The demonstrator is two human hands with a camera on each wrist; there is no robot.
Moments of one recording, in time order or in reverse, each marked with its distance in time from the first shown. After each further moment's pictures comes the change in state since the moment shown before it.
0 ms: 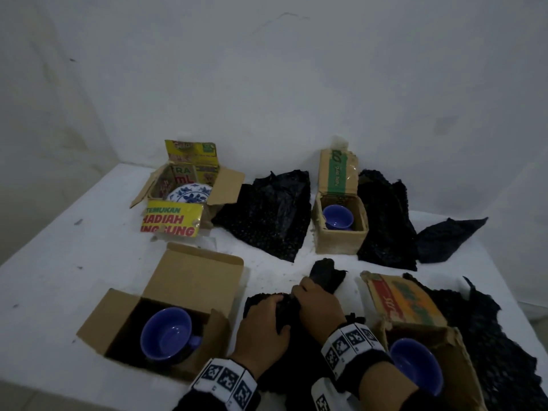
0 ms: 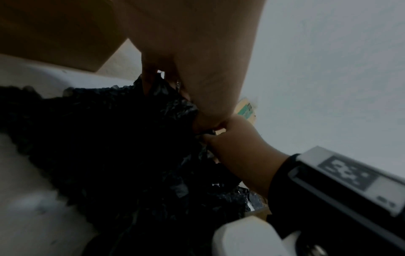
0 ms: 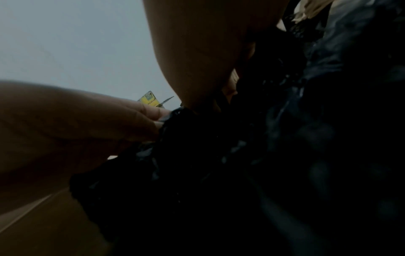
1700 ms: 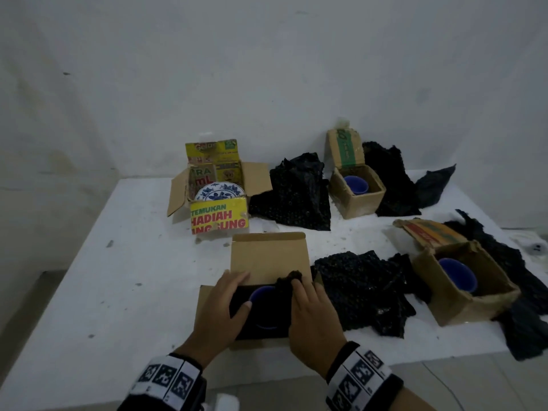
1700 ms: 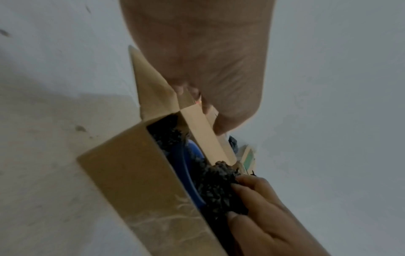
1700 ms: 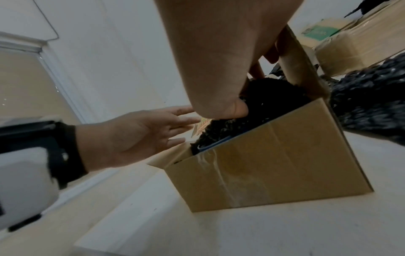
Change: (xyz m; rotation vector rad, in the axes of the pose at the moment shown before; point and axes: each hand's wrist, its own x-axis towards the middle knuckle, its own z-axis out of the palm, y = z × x) left_hand -0.054 -0.181 -0.192 -0.058 0.010 0.373; right_hand -0.026 -0.255 -0.011 -0.141 -0.062 0.303
